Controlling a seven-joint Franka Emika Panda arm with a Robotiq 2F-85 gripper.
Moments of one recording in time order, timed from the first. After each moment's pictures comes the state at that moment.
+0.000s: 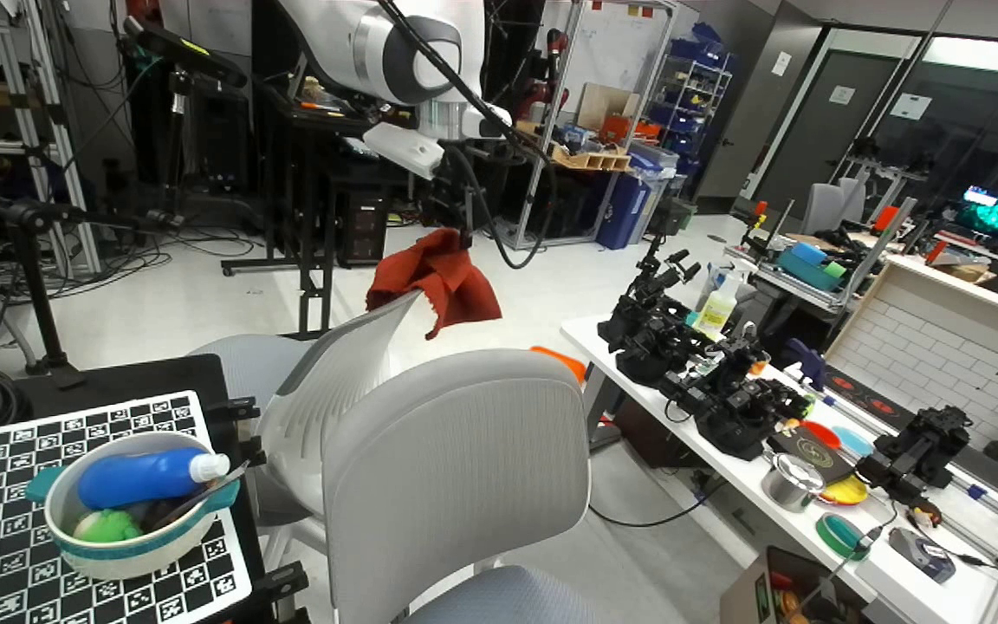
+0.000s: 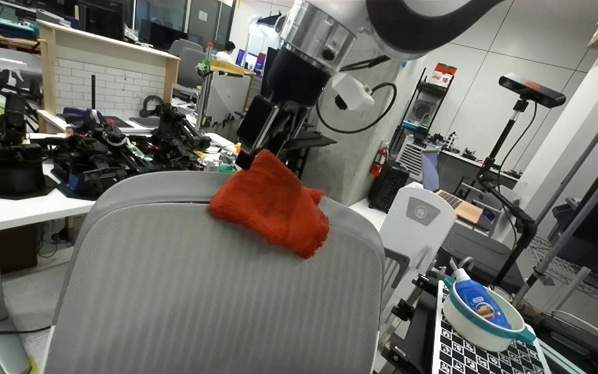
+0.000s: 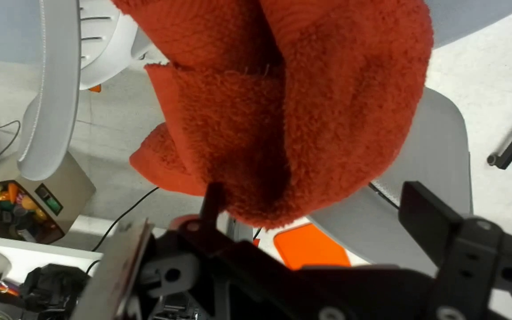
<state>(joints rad) 0.19 0.36 0.15 -1.84 -0.11 2.42 0.11</state>
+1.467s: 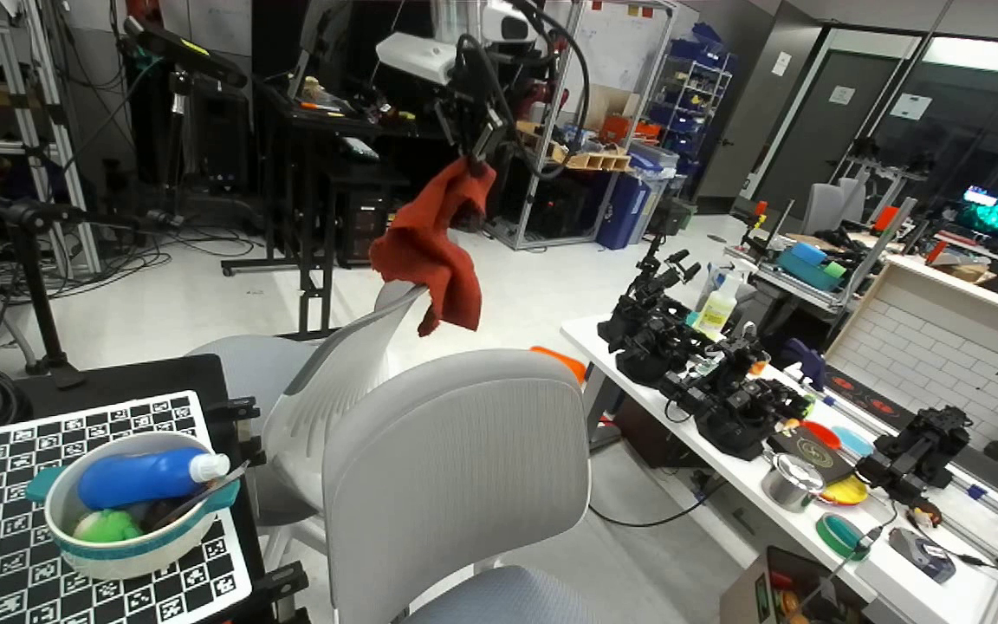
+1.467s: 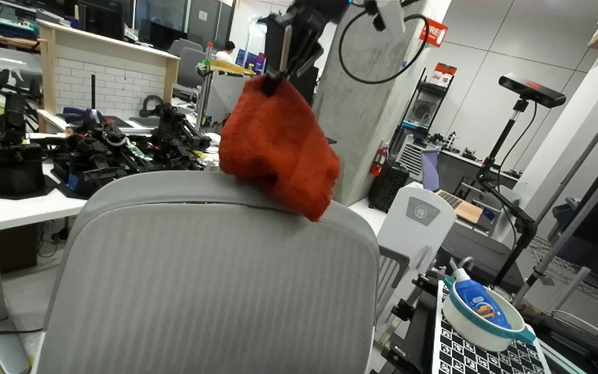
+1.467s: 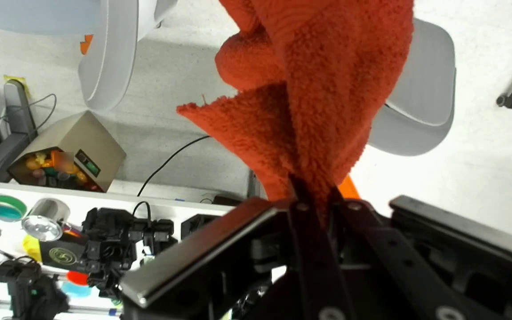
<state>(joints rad) 0.19 0.22 0.14 -1.75 -0.10 2.27 0.17</state>
